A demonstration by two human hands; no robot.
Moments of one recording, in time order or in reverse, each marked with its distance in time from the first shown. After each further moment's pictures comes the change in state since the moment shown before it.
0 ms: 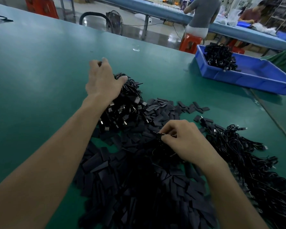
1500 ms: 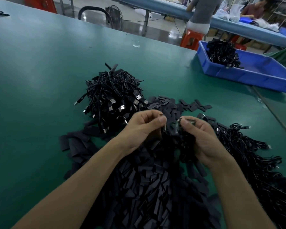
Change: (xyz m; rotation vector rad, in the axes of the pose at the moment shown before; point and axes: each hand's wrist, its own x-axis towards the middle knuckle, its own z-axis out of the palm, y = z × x) left_hand -0.117 0.006 0.052 -1.268 -0.809 0.016; right_hand 0.003 0.041 0.003 1.248 -0.001 0.154
